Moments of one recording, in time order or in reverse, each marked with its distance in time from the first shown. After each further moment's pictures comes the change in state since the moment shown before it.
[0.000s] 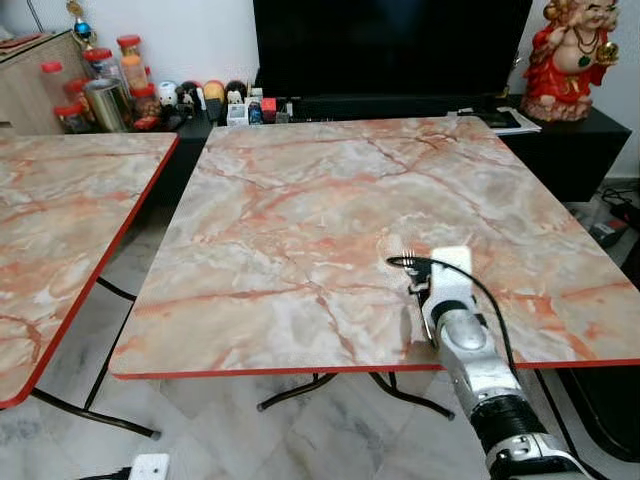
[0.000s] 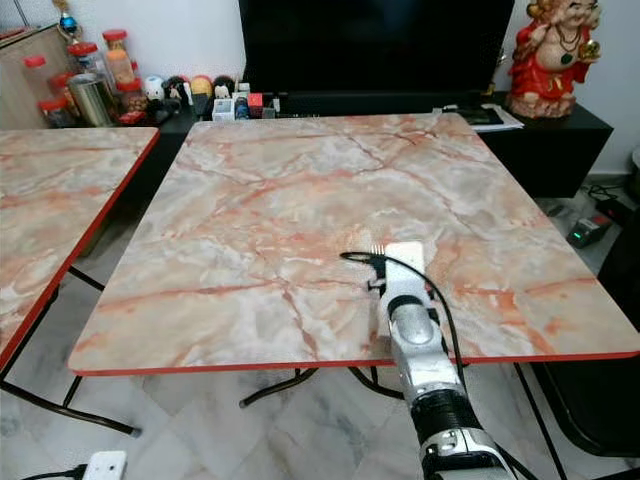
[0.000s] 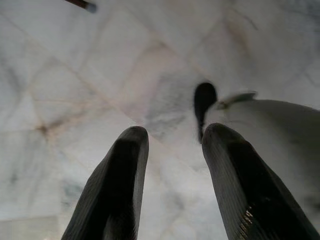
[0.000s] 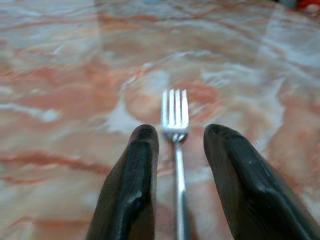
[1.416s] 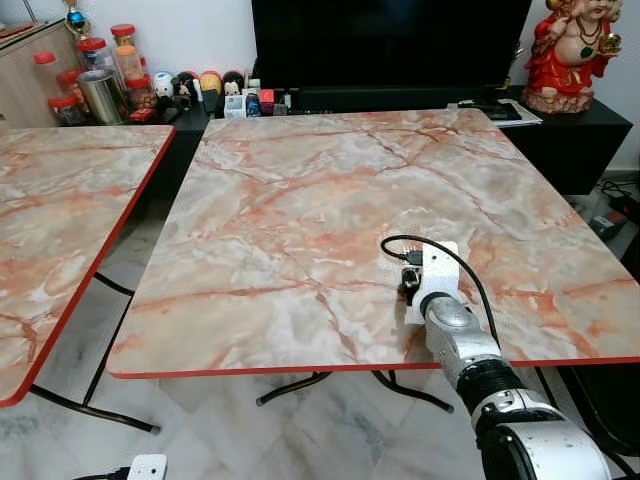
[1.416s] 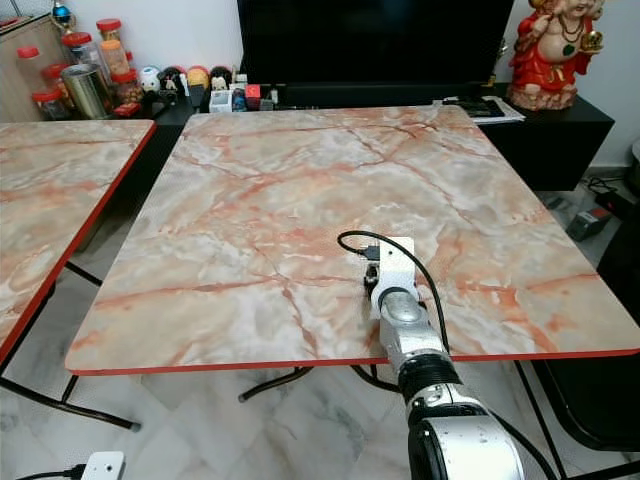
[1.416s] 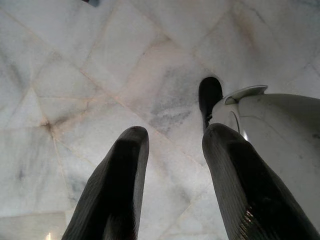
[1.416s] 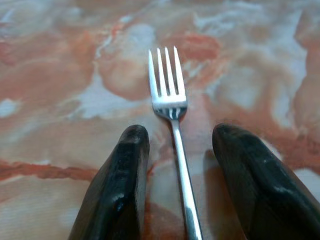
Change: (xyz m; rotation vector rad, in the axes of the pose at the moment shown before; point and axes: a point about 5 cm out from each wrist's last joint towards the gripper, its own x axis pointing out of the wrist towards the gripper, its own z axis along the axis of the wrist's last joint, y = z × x) left arm -0.003 0.023 0.001 0.010 0.009 0.001; right arm 0.019 -0.001 0.003 0.136 0.189 -0.063
